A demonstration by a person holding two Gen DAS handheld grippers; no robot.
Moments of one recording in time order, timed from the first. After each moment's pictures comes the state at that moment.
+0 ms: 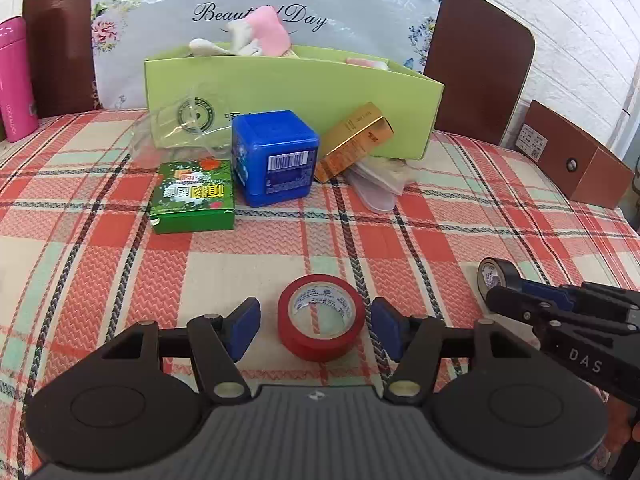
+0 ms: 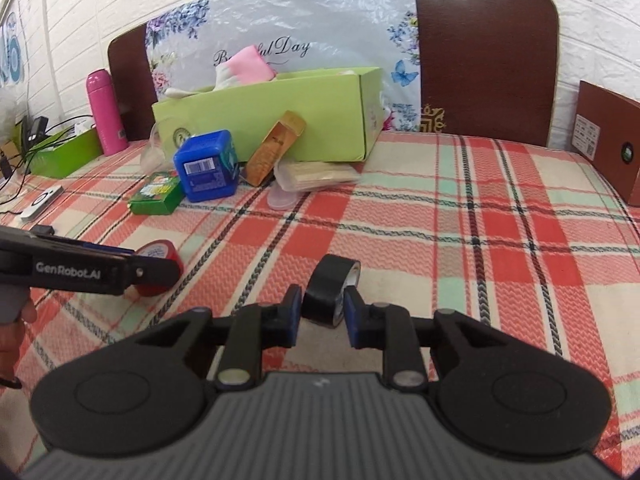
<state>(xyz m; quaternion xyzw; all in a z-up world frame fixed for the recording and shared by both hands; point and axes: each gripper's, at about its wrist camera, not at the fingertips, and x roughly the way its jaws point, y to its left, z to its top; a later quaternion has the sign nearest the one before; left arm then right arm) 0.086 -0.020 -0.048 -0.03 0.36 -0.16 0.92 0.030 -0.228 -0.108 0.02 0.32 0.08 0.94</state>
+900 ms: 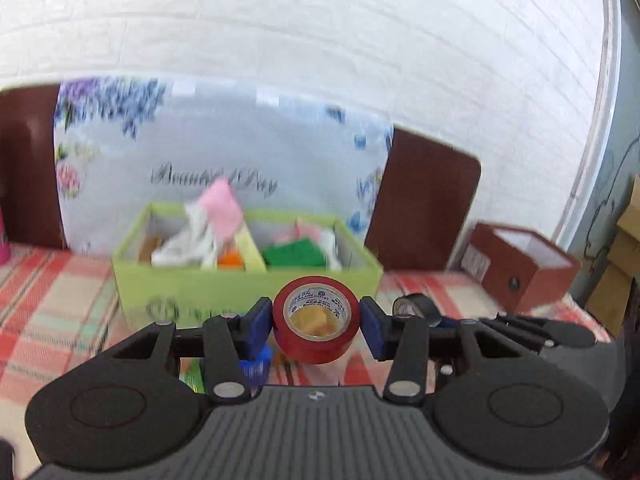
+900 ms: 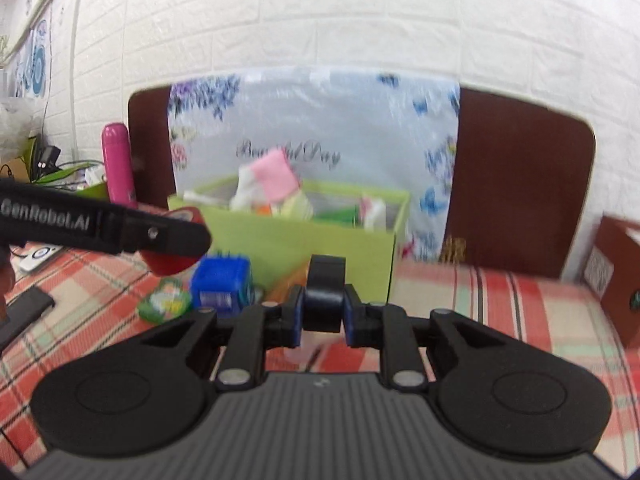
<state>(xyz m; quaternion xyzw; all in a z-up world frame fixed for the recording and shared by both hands) 0.117 -0.017 0.068 -0.06 0.22 -0.22 0.95 0.082 -0.198 -0.032 -0.04 0.21 0.10 0.97</state>
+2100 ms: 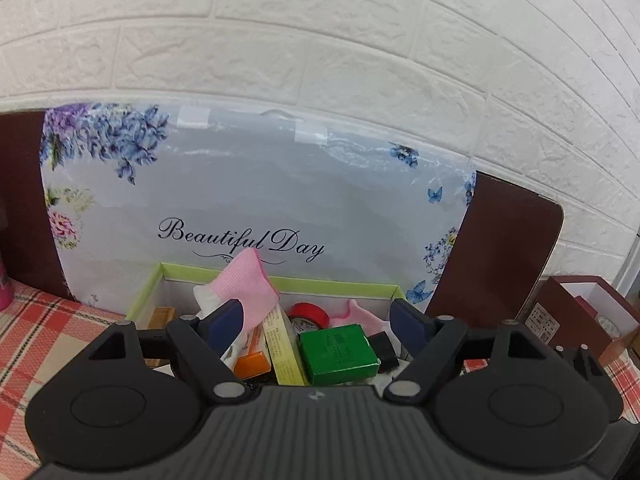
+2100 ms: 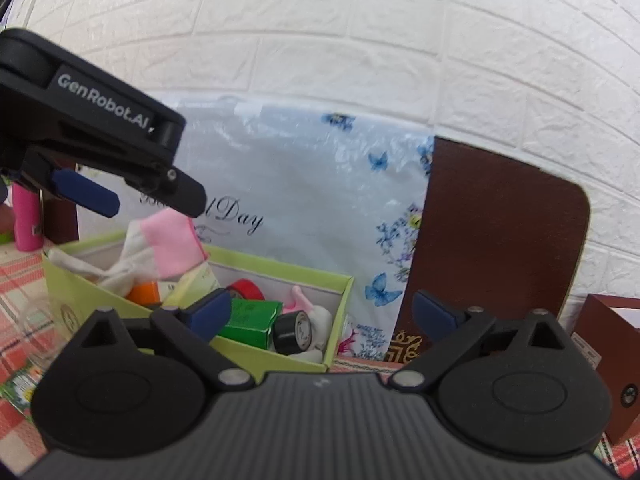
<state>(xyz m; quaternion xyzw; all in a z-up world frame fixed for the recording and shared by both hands) 0.217 -0.043 0.095 -0.06 0.23 -0.14 0.96 0.184 -0.204 -0.035 -0.08 0.12 0.01 0.99</state>
